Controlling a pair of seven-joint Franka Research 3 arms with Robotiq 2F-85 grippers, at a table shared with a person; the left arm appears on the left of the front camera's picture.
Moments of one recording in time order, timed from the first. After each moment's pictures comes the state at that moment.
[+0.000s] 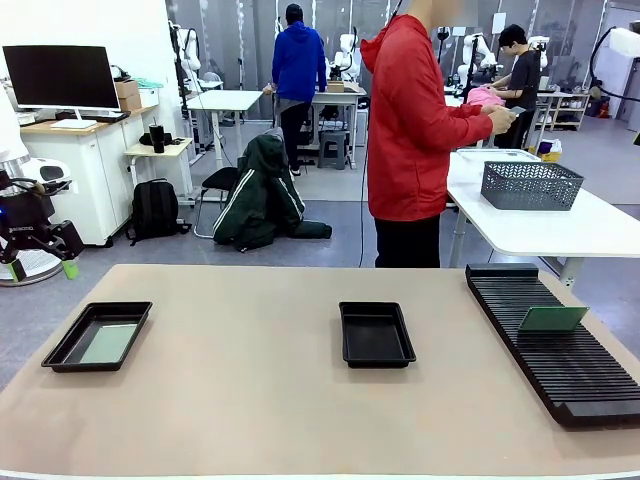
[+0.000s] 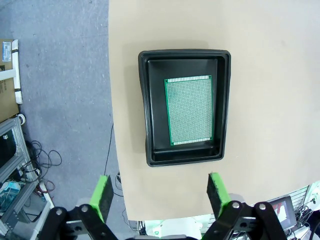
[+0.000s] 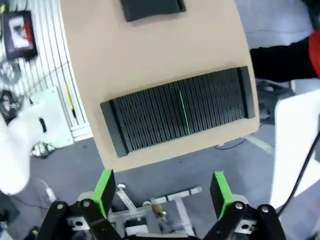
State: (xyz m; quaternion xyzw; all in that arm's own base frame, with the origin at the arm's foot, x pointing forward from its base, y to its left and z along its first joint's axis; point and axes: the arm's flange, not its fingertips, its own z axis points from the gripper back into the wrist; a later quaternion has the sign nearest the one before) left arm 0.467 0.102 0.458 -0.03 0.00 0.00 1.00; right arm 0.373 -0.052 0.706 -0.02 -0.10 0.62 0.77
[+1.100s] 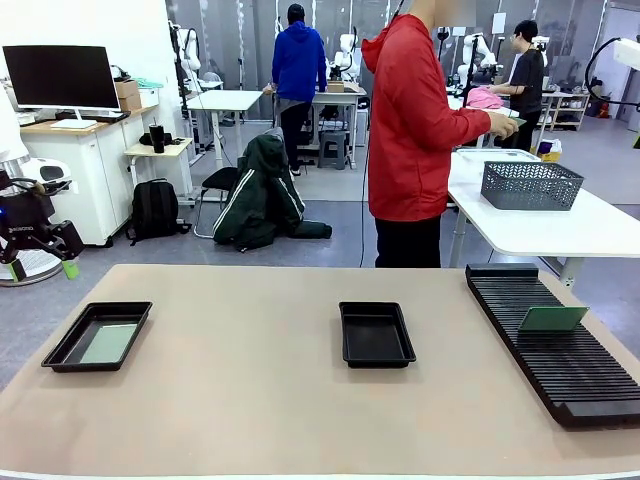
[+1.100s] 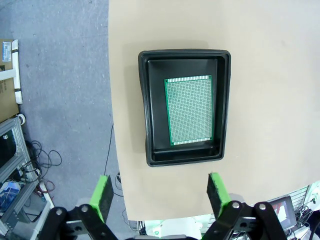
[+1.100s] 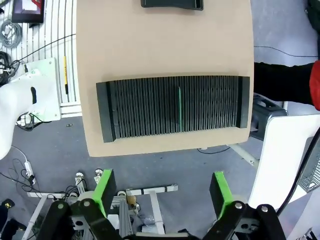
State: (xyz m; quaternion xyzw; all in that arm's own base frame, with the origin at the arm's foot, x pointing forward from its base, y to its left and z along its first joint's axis) left arm 0.467 0.102 0.458 -0.03 0.00 0.00 1.00; right arm 0.376 -0.058 0.699 -0.04 -0.09 0.69 0.72
